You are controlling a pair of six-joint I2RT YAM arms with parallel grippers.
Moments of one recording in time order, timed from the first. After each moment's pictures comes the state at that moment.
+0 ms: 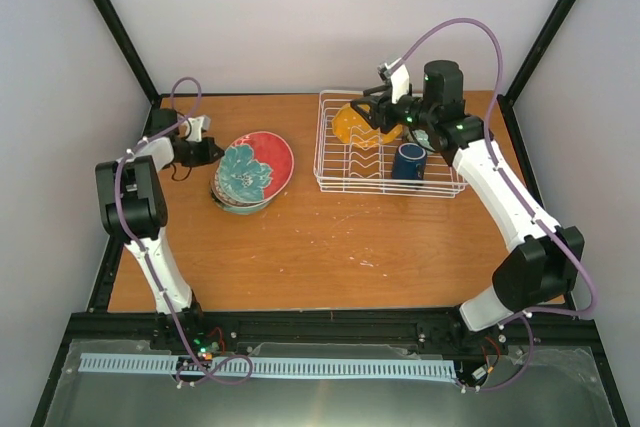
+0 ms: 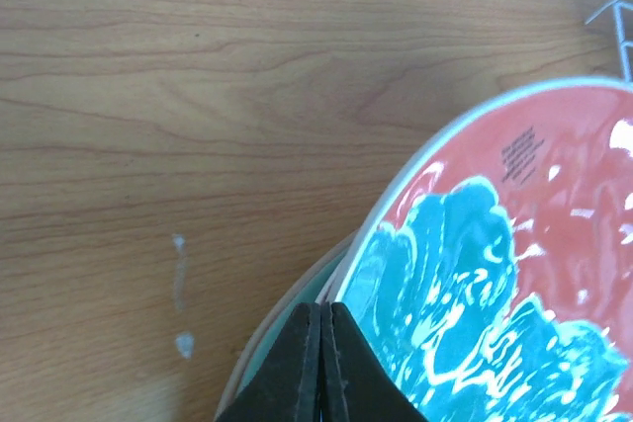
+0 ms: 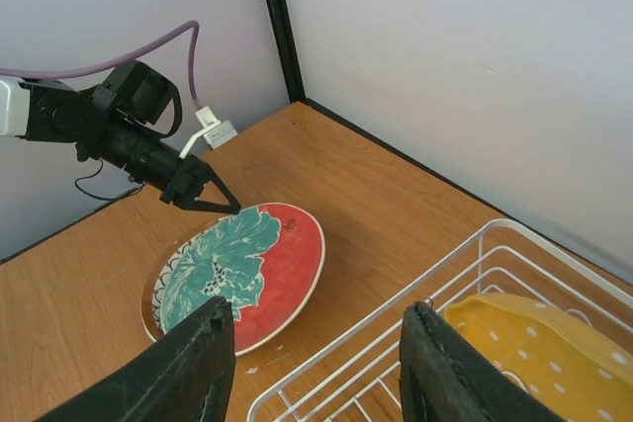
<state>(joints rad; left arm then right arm) 0.21 2.01 1.37 -0.42 0.62 0.04 0.33 1.52 1.49 -0.30 -0.61 -0.05</state>
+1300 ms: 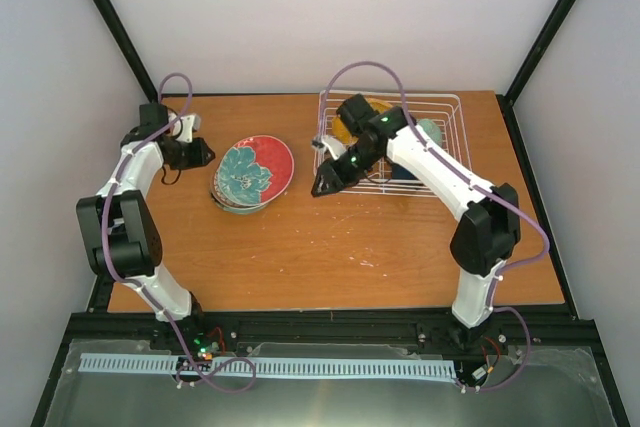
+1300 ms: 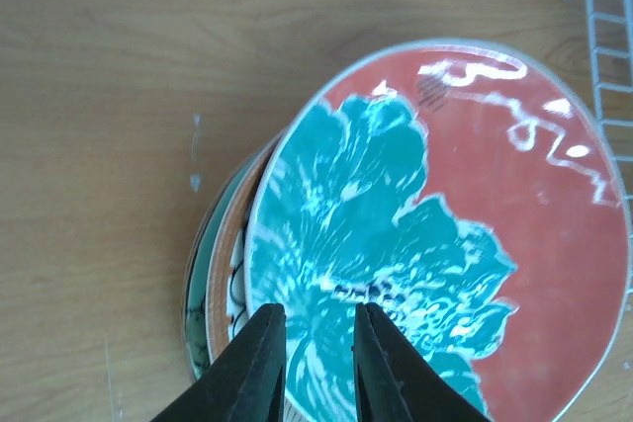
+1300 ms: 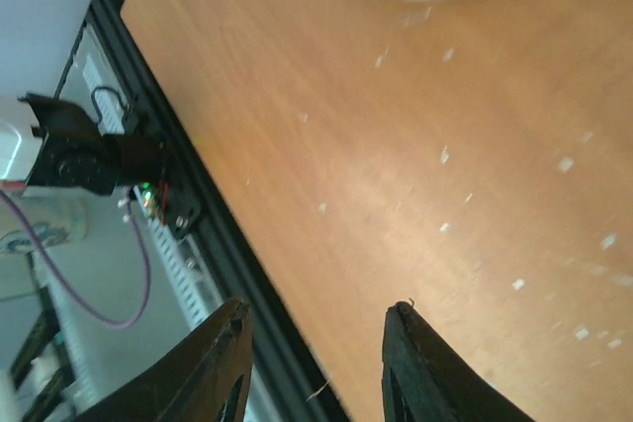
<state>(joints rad) 0.18 1.69 1.31 -0.65 0.46 0.03 0.61 1.84 1.79 -1.13 -0.68 0.00</state>
